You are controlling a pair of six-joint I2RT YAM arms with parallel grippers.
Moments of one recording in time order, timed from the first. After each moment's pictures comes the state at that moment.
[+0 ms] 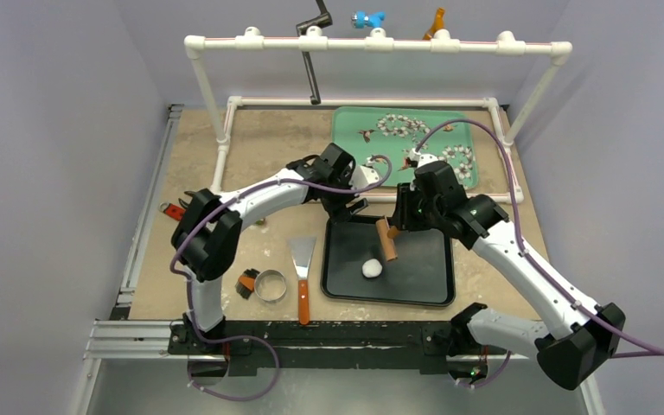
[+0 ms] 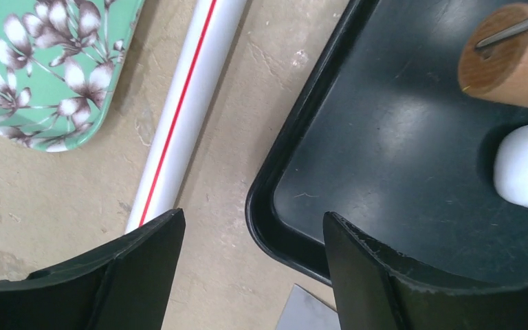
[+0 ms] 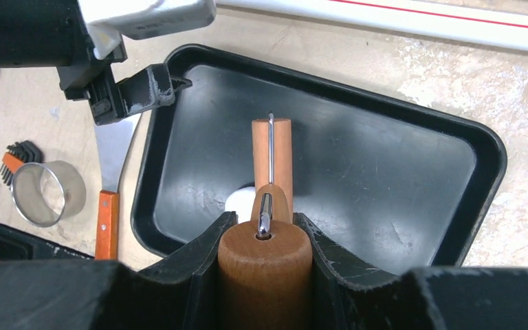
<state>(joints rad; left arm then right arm) -0.72 1.89 1.45 -0.53 0.18 0.39 0.57 1.10 1.08 -0.81 0.07 0.43</state>
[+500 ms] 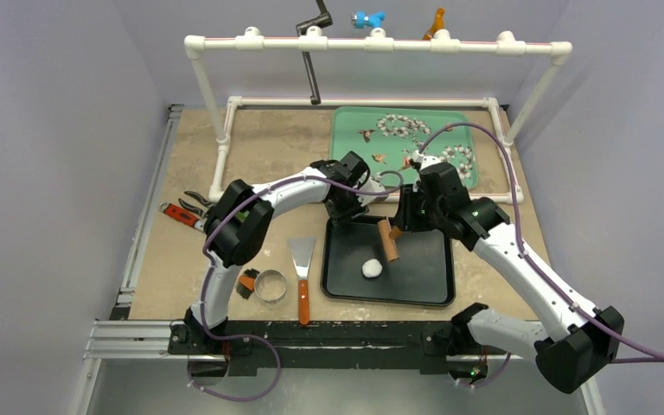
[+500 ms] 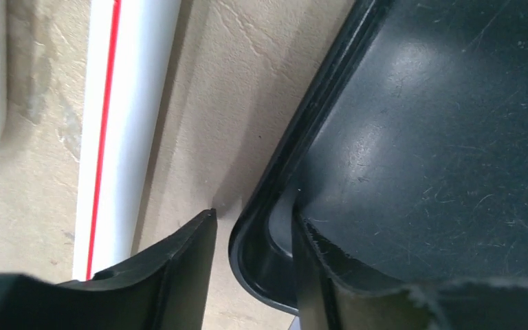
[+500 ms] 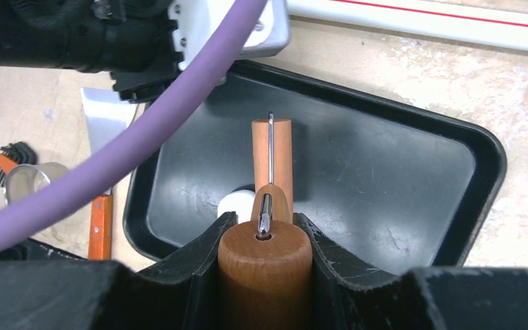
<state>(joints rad) -0.75 2.13 1.62 -0.69 0.09 0.44 0.52 1.09 1.03 -0.78 0.05 0.40</state>
